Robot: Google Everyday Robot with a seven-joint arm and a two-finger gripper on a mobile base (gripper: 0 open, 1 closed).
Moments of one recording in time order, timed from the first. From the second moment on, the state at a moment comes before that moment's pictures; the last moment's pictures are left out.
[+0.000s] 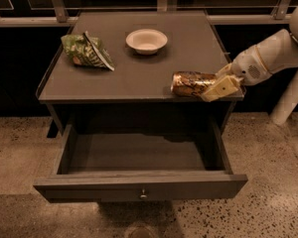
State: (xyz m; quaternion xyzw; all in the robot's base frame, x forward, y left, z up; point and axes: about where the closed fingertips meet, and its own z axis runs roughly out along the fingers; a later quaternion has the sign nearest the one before) arm 0.602 -0.196 0.845 -0.47 0.80 0.24 0.29
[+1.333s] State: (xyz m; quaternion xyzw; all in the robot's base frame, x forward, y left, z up) arm 0.554 -0.186 0.849 -0.46 0.79 0.27 0.29
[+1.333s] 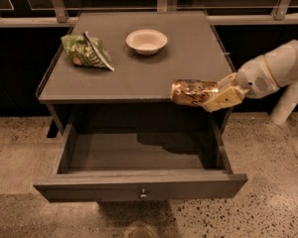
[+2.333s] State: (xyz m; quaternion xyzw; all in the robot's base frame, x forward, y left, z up) arm 0.485 -0.173 0.739 -0.37 0.84 0.30 0.25
